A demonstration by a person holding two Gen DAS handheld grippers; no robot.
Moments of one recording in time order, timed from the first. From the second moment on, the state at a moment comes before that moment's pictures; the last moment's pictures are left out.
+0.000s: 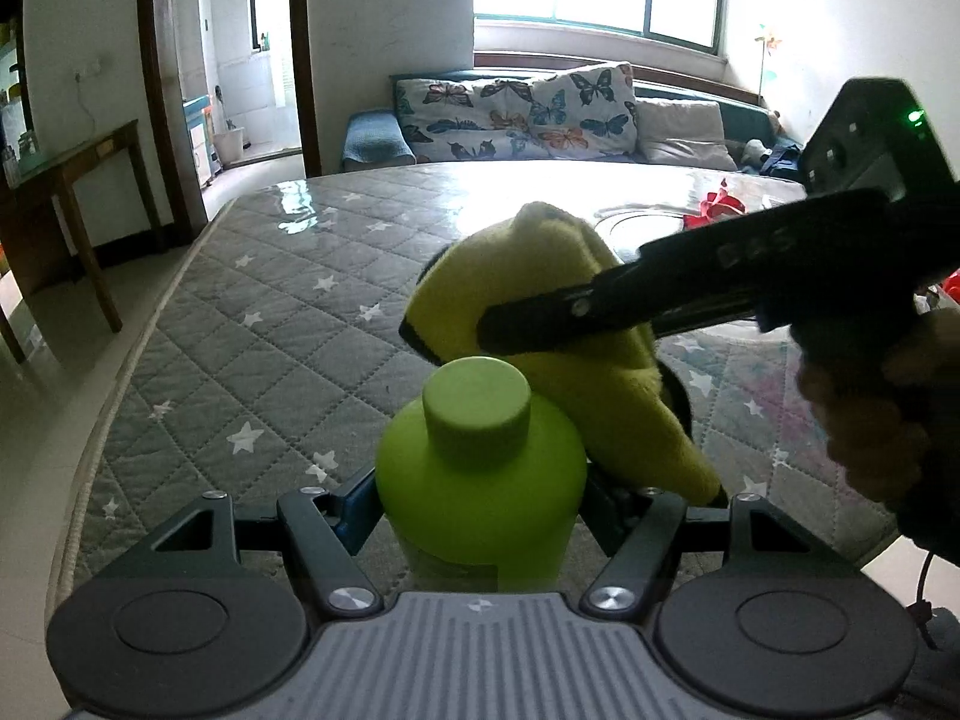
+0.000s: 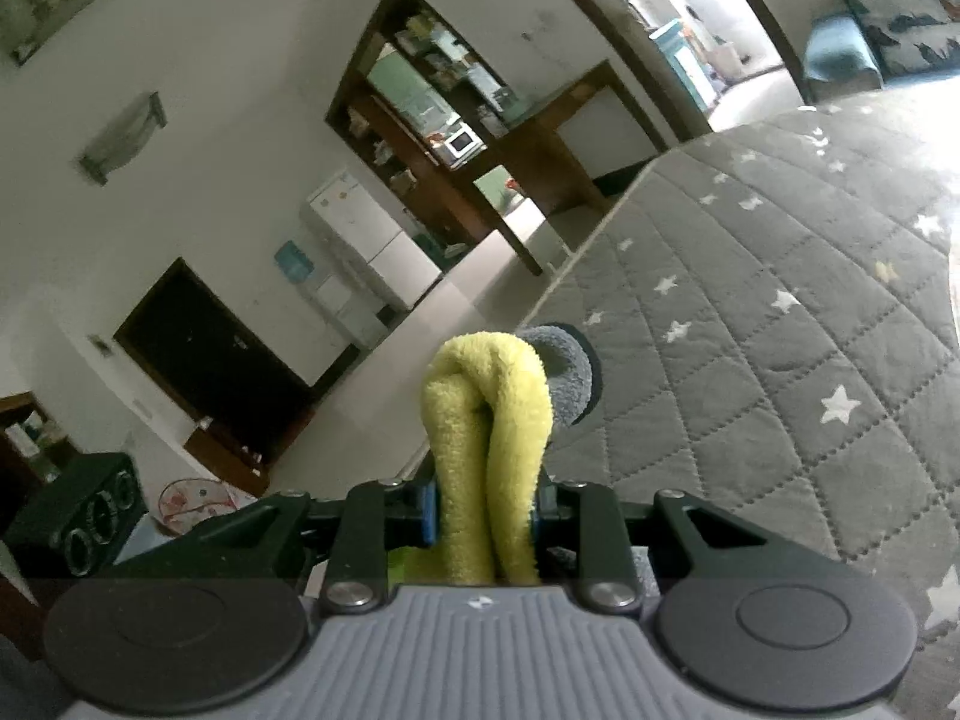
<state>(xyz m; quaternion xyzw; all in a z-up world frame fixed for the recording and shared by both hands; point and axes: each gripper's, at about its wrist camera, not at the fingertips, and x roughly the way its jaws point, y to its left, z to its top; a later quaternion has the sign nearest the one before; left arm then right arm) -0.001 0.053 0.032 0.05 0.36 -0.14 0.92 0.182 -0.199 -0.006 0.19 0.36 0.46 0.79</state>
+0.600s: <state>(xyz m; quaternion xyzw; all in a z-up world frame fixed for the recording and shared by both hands) 0.010 0.047 0.031 0.04 0.35 -0.14 0.93 0.185 -0.204 -0.062 0.17 0.43 0.42 0.78</state>
